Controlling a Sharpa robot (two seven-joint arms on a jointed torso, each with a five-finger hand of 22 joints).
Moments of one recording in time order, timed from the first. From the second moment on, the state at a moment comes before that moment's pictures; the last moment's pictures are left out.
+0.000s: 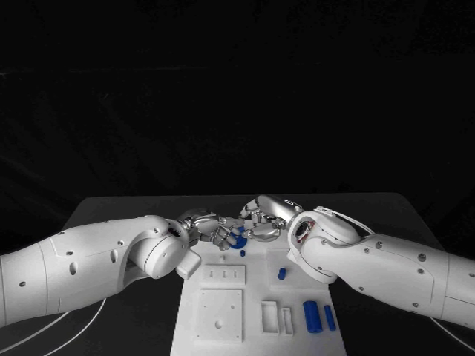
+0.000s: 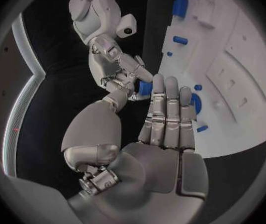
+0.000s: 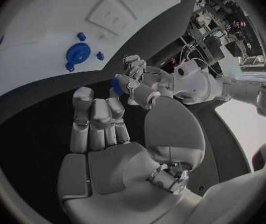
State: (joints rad) left arm 1.35 -0.70 -0.17 1.42 -0.24 -0.25 -0.10; left_hand 0.94 -0.16 0.54 -0.08 0.05 0.90 0.13 0.35 0.44 1.35 0.03 0.28 0.27 1.08 0.00 0.70 0.70 0.05 0.72 -0.07 0.88 1.10; right arm 1.23 -0.57 -0.01 1.42 -1.39 -0.35 -0.20; right_hand 1.05 -0.12 0.79 -0.23 0.12 0.98 0.05 0.36 0.44 1.20 -0.03 1.18 1.24 1.31 -0.13 1.27 1.03 0.21 1.24 -0.07 0.94 1.31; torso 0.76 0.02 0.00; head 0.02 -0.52
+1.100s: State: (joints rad) left arm 1.35 -0.70 -0.17 1.42 -0.25 -0.23 -0.12; left_hand 0.94 -0.13 0.54 -0.08 0.05 0.92 0.12 0.35 0.45 1.34 0.02 0.29 0.28 1.08 0.00 0.71 0.69 0.05 0.71 -0.07 0.89 1.09; right arm 1.23 -0.56 -0.01 1.41 -1.38 -0.34 -0.20; right_hand 1.05 -0.12 0.79 -0.23 0.12 0.98 0.05 0.36 0.44 1.20 -0.03 1.18 1.24 1.31 -0.13 1.27 1.03 0.21 1.24 -0.07 0.94 1.31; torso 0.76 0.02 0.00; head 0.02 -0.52
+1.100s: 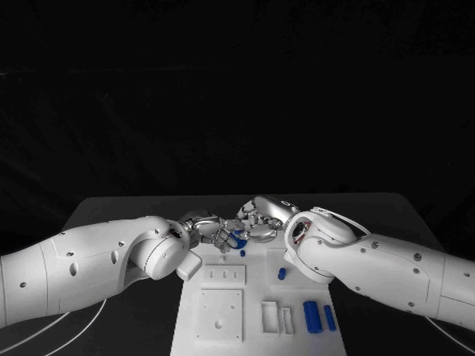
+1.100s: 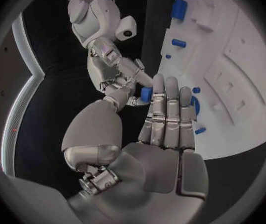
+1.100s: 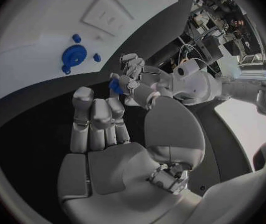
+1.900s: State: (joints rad) left arm 1.35 -0.70 -0.17 1.42 -0.25 -0.23 -0.12; left_hand 0.98 -0.03 0.60 -0.14 0.08 0.95 0.12 0.36 0.45 1.33 0.02 0.29 0.29 1.07 0.00 0.72 0.66 0.05 0.69 -0.07 0.91 1.07; right arm 1.23 -0.56 -0.01 1.40 -1.37 -0.33 -0.19; right_hand 1.05 -0.12 0.79 -0.23 0.12 0.98 0.05 0.36 0.44 1.20 -0.03 1.18 1.24 1.31 -0.13 1.27 1.03 0.21 1.24 -0.07 0.94 1.31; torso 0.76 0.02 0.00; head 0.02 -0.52
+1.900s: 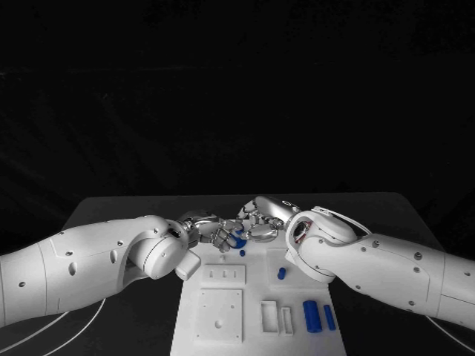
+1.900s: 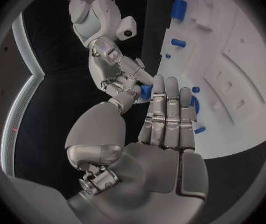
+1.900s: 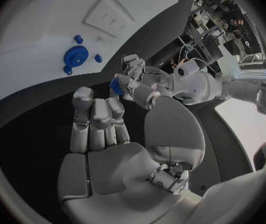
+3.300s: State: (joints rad) left arm 1.35 -0.69 -0.17 1.41 -0.25 -0.21 -0.16; left_hand 0.93 -0.07 0.61 -0.12 0.05 0.97 0.11 0.36 0.46 1.33 0.03 0.29 0.30 1.07 0.00 0.74 0.64 0.05 0.68 -0.06 0.93 1.06; right arm 1.23 -0.56 -0.01 1.40 -1.37 -0.33 -0.19; right_hand 1.04 -0.12 0.79 -0.23 0.13 0.98 0.05 0.36 0.44 1.20 -0.03 1.18 1.24 1.31 -0.13 1.27 1.03 0.21 1.24 -0.07 0.94 1.31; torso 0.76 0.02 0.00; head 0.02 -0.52
